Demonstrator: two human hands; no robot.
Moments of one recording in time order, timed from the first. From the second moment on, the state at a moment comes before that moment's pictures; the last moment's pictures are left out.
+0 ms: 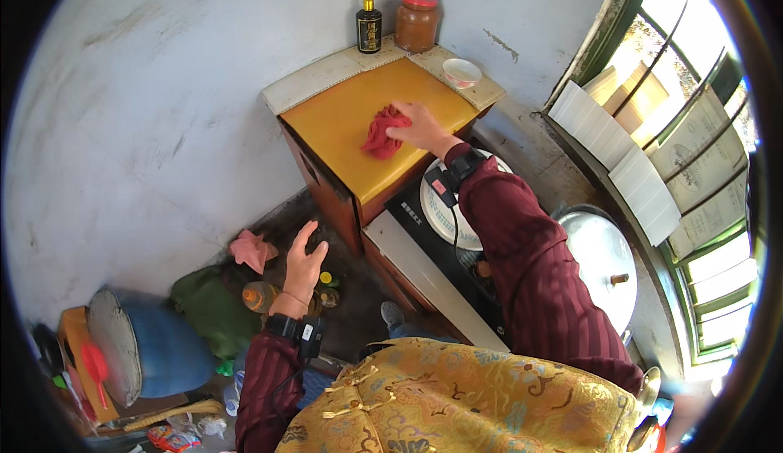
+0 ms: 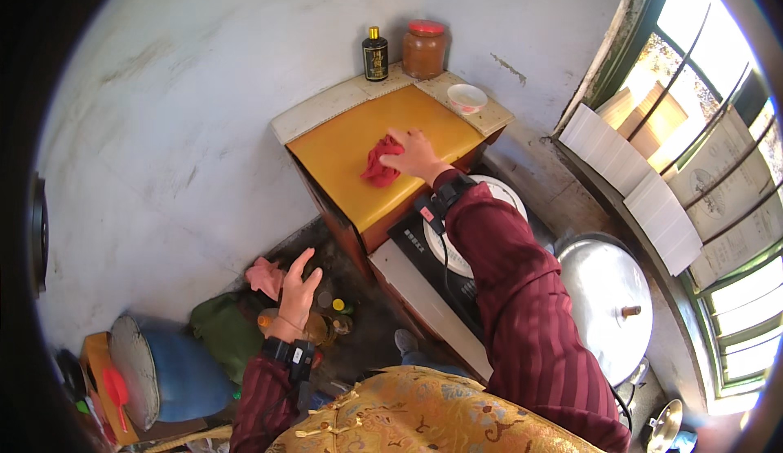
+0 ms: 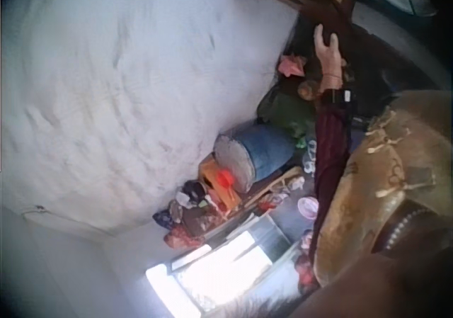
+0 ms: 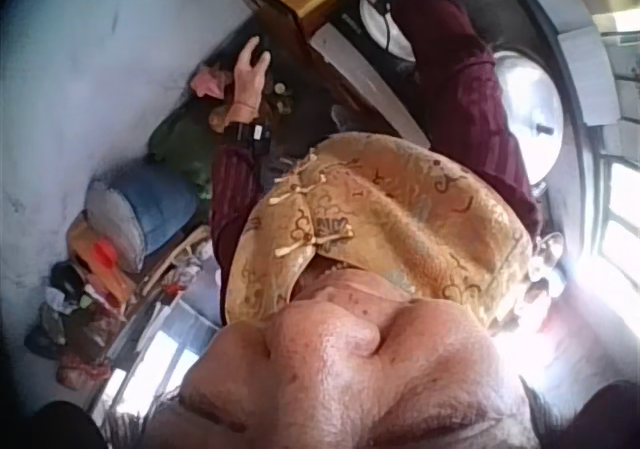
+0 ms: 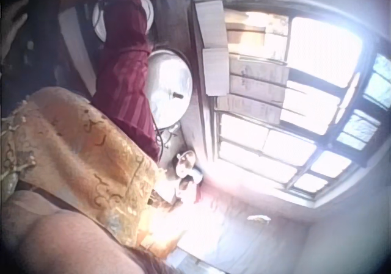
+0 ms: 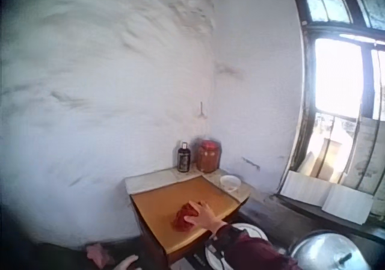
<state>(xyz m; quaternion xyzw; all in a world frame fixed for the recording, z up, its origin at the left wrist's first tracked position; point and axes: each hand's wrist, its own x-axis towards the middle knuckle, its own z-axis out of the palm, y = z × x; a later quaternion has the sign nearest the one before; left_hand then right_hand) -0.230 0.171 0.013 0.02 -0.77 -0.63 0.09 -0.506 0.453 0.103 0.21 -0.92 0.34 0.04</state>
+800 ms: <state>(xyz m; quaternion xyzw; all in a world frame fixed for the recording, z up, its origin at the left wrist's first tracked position) -0.410 0.168 0.021 -0.14 -0.95 -0.26 0.11 -0.621 0.402 0.050 0.23 -0.94 0.24 0.09</state>
